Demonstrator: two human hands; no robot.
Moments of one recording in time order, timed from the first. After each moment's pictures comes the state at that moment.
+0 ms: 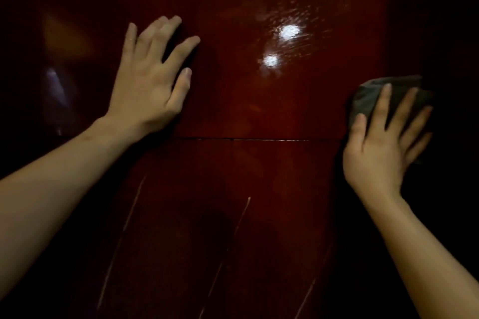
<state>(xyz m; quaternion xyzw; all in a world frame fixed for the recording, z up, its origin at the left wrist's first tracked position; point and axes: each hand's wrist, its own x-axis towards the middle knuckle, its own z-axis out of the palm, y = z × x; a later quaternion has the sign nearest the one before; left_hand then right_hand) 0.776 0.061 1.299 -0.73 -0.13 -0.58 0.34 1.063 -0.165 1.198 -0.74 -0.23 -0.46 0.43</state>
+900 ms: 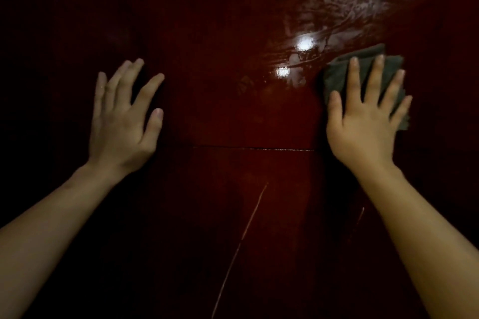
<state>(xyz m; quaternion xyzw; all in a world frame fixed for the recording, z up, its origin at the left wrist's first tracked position) 0.590 0.199 1.245 -0.73 -0.18 -0.61 0.24 0.890 -0.040 1.257 -0.73 -0.32 -0.47 0.38</state>
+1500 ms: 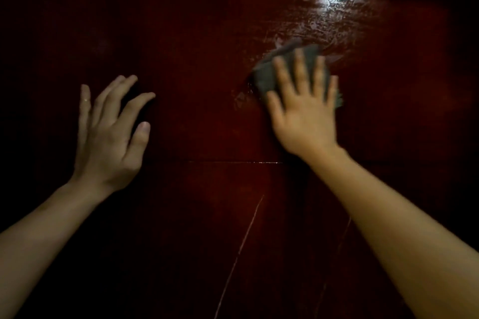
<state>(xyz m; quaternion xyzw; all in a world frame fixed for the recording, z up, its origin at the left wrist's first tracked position) 0.583 0.204 1.247 -0.74 -0.12 -0.64 0.17 0.849 0.006 1.300 -0.68 -0.38 -0.56 0.28</state>
